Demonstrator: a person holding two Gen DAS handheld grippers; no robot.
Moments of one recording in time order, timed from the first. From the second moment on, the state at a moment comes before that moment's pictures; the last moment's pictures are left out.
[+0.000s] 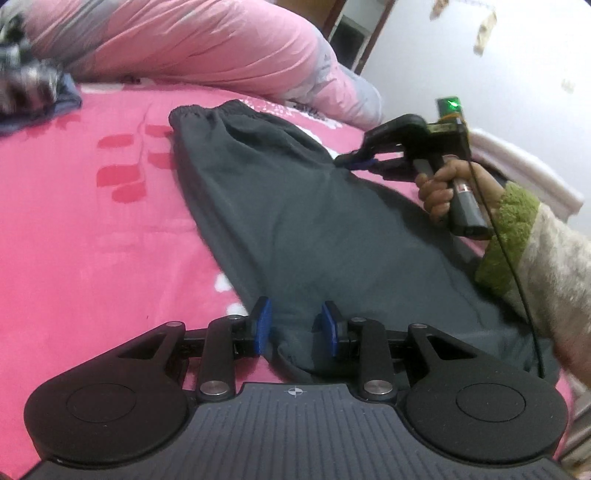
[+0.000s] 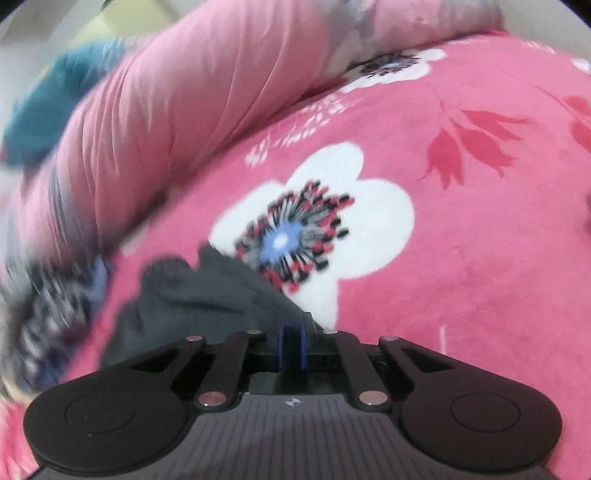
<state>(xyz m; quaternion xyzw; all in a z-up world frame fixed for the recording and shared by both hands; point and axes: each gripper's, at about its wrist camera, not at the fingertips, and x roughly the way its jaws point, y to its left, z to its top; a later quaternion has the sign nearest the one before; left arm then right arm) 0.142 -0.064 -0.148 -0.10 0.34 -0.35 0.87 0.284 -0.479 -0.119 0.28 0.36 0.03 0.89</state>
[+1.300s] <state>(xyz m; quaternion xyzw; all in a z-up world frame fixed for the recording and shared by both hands) 0.149 -0.046 -0.158 -0.18 0.35 -0.37 0.84 0.332 -0.344 -0.053 0.21 0.35 0.05 0.91</state>
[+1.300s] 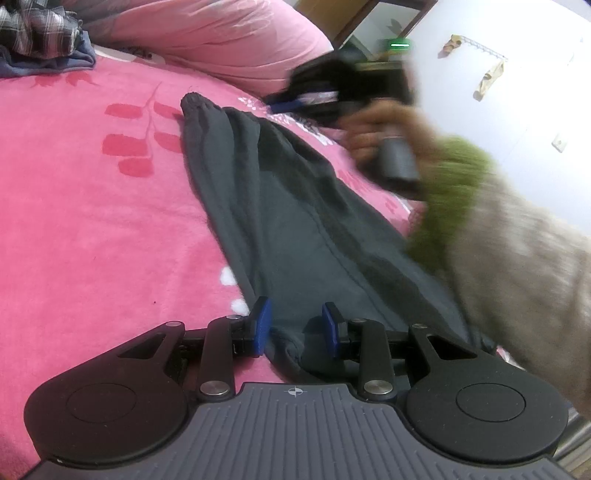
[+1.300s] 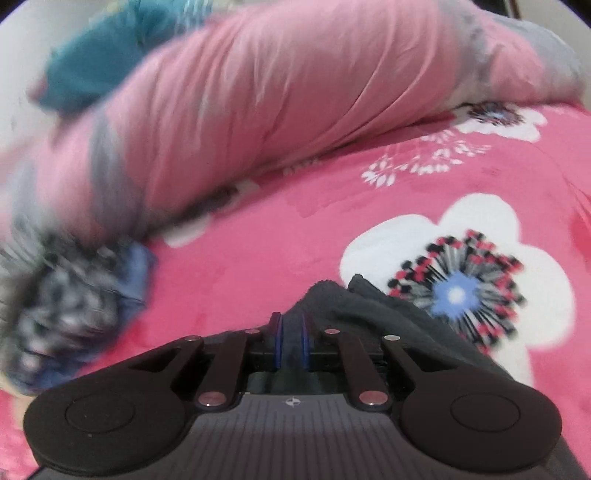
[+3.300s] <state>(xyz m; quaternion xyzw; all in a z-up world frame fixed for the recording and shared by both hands) -0.002 -0.143 -0.103 -0.01 0.33 -0.51 0.79 -0.140 -0.437 -0.090 0.23 0.25 0.09 0.94</state>
